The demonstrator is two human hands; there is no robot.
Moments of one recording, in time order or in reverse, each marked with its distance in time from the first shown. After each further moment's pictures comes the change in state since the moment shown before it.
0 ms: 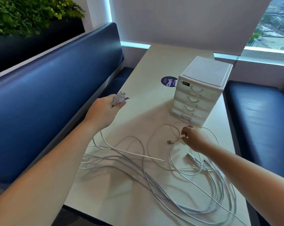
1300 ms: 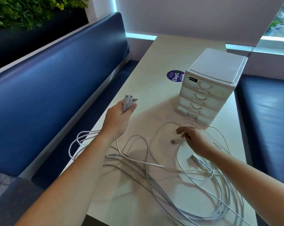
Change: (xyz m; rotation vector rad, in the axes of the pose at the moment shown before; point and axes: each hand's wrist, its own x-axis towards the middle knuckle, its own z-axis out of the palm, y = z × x) left_hand -0.006 0.005 0.056 -0.369 0.071 -0.143; right_hand 0.004 0.000 0.017 0.323 0.064 -0.144
